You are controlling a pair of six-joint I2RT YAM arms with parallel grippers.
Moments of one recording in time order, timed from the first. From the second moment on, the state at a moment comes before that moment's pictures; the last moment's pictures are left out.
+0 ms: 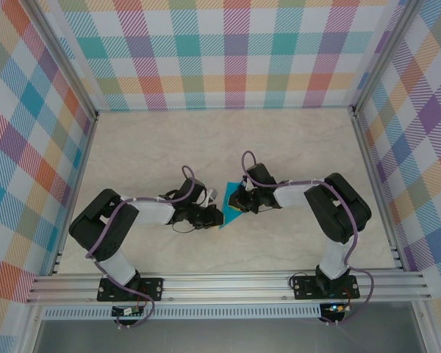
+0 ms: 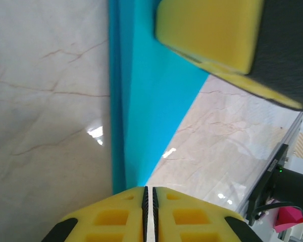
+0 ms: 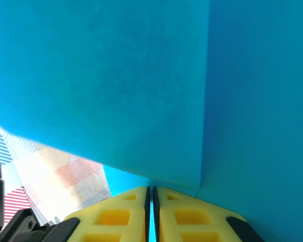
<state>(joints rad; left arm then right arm) -0.65 1.67 0.68 0.02 0.59 -0.75 0.60 1.82 0.85 0.02 -0.50 0.96</state>
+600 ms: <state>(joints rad) -0.65 1.60 0.58 0.05 0.55 -0.74 0.60 1.82 0.85 0.02 -0.50 0.96</state>
